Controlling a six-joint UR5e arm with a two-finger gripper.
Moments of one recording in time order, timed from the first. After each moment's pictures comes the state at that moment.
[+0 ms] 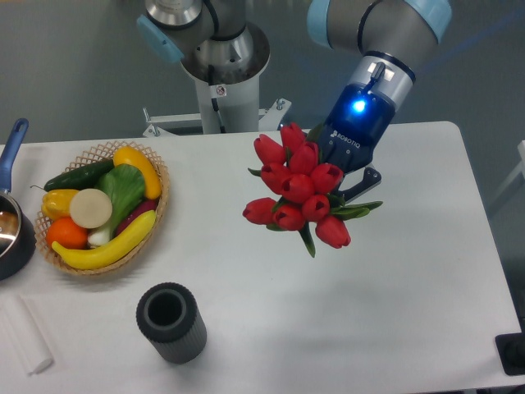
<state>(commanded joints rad) 2.80 -1.72 -1.75 -0.85 0.46 1.16</state>
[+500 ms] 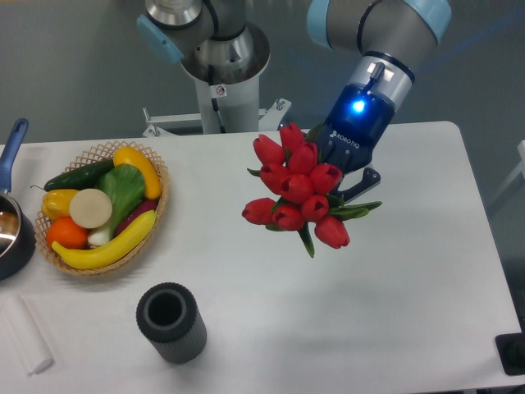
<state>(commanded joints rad) 2.80 -1.72 -1.76 -0.85 0.46 1.16</state>
